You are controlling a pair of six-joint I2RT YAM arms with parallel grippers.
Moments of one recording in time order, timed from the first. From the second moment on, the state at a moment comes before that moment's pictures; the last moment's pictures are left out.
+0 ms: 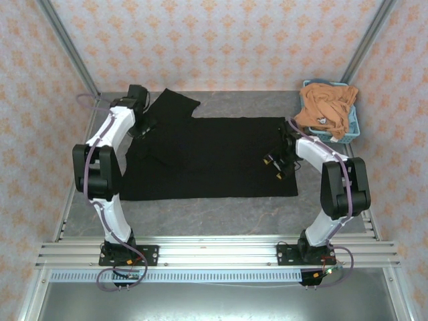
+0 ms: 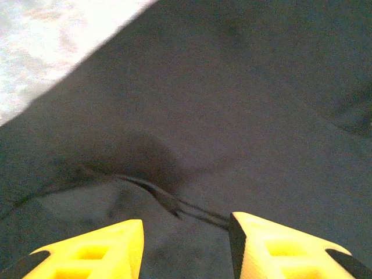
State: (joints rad) left arm -0.04 1.91 1.67 -0.95 -0.06 -0.78; right arm 0.16 1.68 1.10 -0.78 -0.20 1.01
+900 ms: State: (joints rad) left arm -0.22 2.25 1.85 -1.12 -0.14 -0.63; right arm 0.29 1.61 1.13 -0.36 -0.49 0.92
